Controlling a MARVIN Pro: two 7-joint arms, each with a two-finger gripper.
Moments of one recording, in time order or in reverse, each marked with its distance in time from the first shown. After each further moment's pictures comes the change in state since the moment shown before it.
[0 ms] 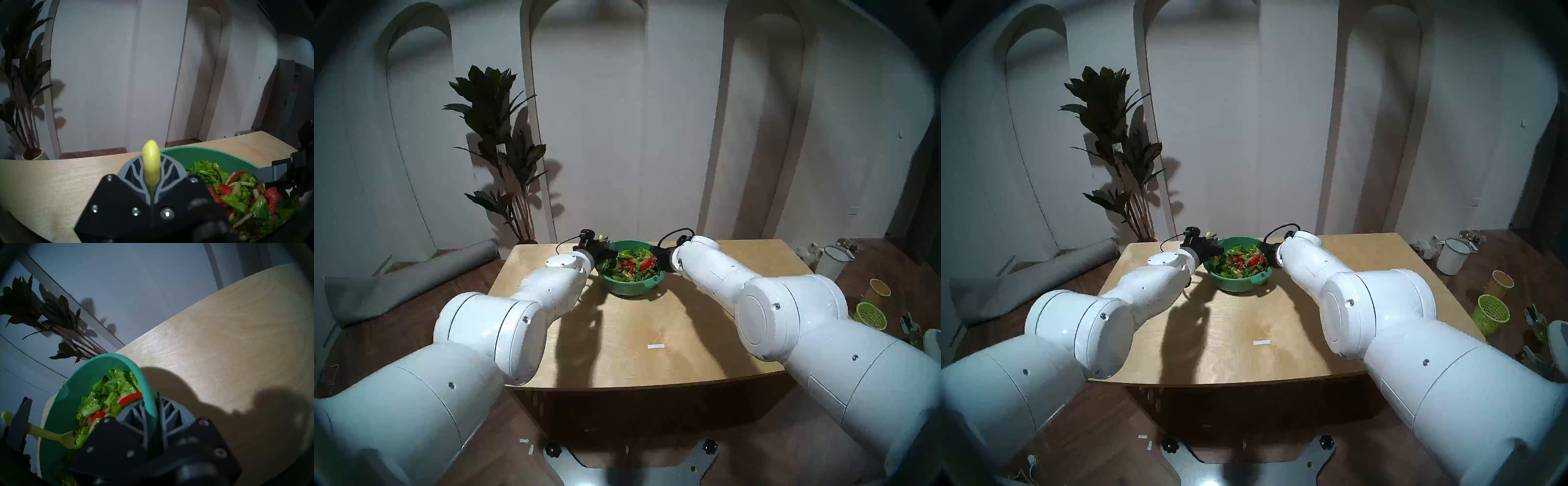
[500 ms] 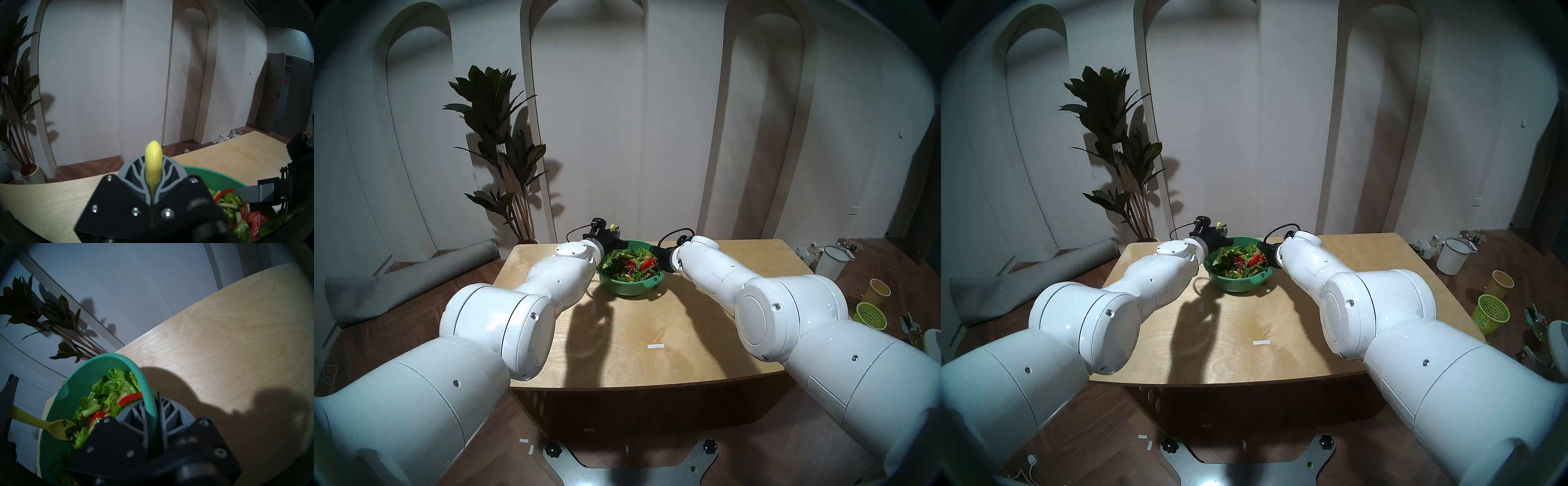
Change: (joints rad) left arm -0.029 -0.029 0.039 -0.017 0.039 0.016 0.010; right arm -0.001 0.000 0.000 -0.001 0.000 0.000 0.000
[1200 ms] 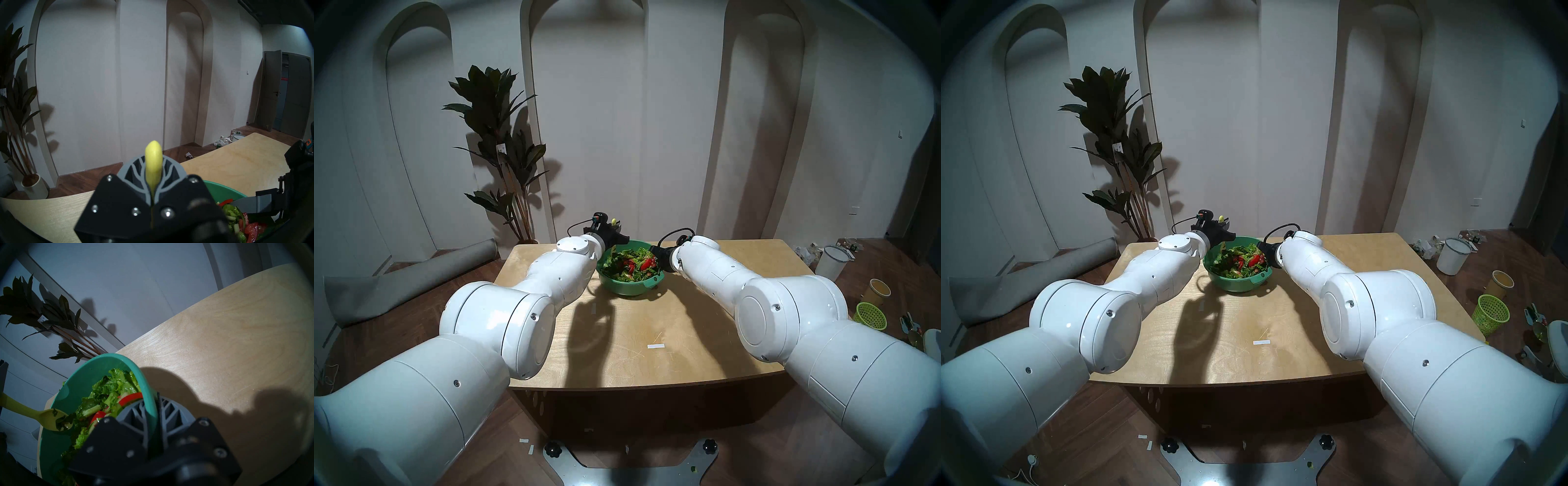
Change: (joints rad) left arm -0.019 -0.023 0.026 -0.034 0.023 -0.001 0.018; right arm -0.002 0.000 0.000 -0.004 0.000 0.000 0.000
